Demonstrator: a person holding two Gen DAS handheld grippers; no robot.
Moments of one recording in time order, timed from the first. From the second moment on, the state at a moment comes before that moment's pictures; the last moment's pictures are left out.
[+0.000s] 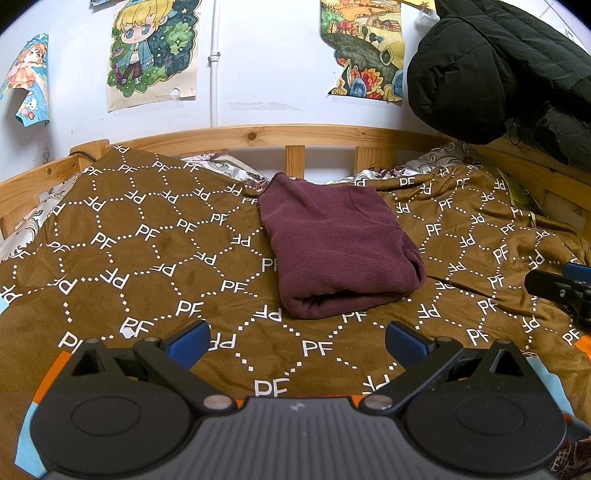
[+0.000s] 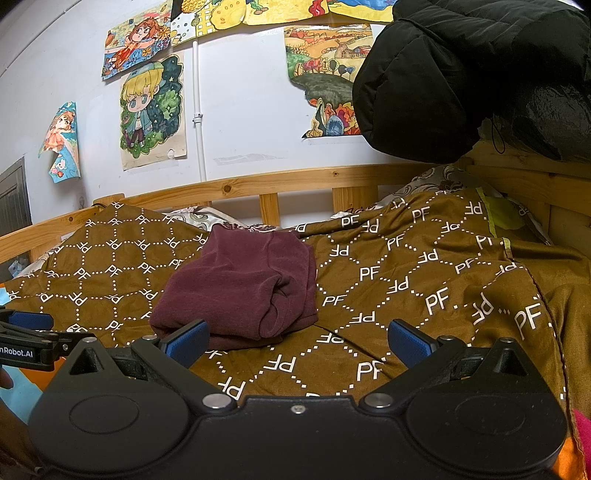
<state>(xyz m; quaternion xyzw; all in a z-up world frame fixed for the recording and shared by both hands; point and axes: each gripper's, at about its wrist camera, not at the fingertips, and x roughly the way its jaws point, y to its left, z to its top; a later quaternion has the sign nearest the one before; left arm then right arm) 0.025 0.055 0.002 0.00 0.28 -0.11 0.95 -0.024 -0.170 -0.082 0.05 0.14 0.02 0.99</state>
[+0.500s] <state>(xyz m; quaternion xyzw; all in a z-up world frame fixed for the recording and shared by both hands) 0.030 0.059 0.002 -0.02 0.31 -0.10 0.95 -0.024 -0.170 -0.082 0.05 0.14 0.02 0.99</state>
